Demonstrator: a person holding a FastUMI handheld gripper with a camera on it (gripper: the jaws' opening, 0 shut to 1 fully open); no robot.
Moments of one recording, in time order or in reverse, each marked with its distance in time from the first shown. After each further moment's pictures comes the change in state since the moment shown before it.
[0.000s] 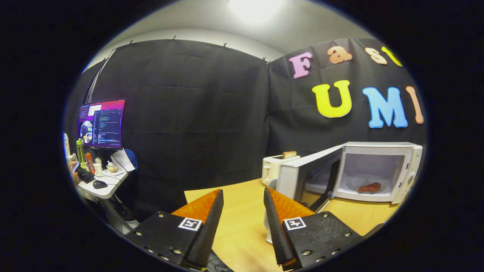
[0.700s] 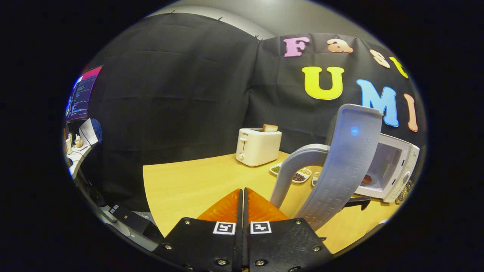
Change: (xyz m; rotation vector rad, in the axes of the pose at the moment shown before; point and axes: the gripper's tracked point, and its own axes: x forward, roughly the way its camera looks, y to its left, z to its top) arm 0.045 -0.056 -0.070 -0.075 0.164 -0.182
